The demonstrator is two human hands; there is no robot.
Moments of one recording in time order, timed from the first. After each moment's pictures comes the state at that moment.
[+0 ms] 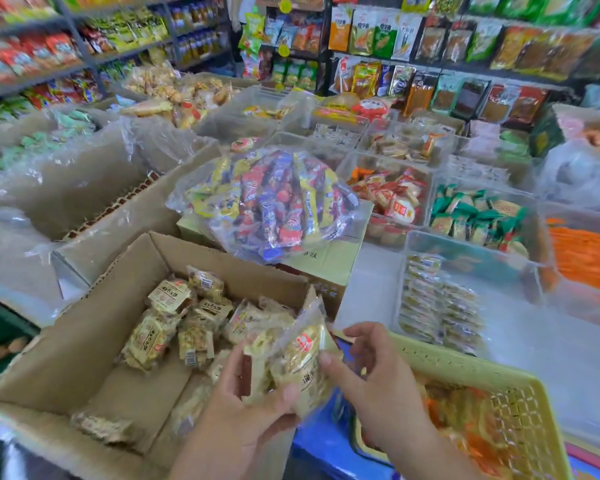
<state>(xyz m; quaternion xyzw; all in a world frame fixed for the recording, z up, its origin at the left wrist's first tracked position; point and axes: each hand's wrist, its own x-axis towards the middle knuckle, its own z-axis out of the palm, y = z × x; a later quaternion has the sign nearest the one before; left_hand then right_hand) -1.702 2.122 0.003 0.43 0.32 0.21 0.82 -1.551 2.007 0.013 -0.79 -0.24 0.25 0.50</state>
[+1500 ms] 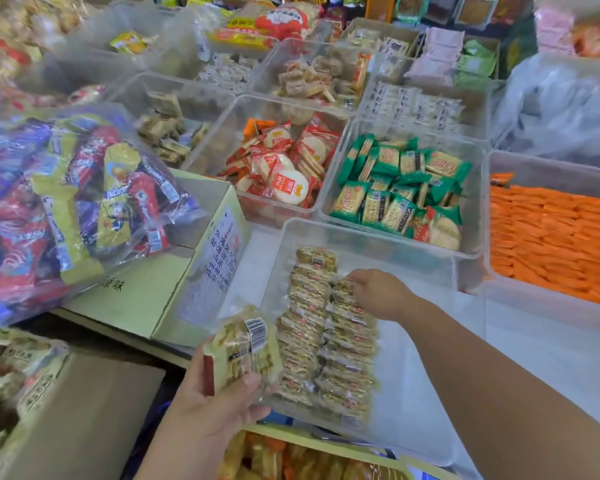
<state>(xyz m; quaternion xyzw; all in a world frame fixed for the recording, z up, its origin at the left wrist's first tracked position) -1.404 2.043 -0.065 0.37 0.44 0.16 0.80 -1.093 1.962 -0.168 -0.87 -0.35 0.34 0.08</state>
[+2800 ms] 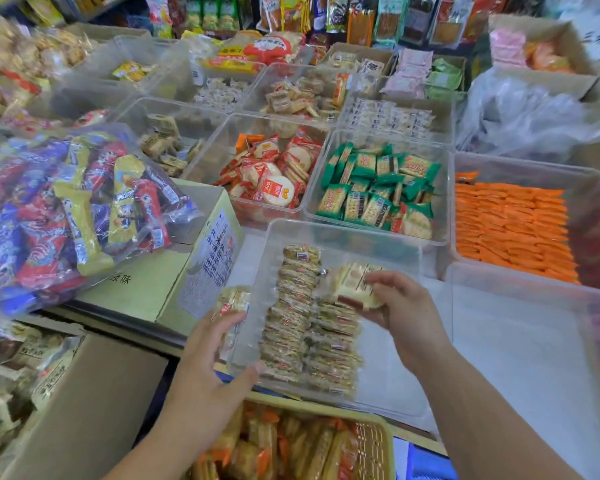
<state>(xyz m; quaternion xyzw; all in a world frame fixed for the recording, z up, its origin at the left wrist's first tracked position) -1.423 2.040 -0.073 0.78 0.36 0.10 0.50 -1.180 1.879 -0.078 -0.65 0.02 0.34 0.68</state>
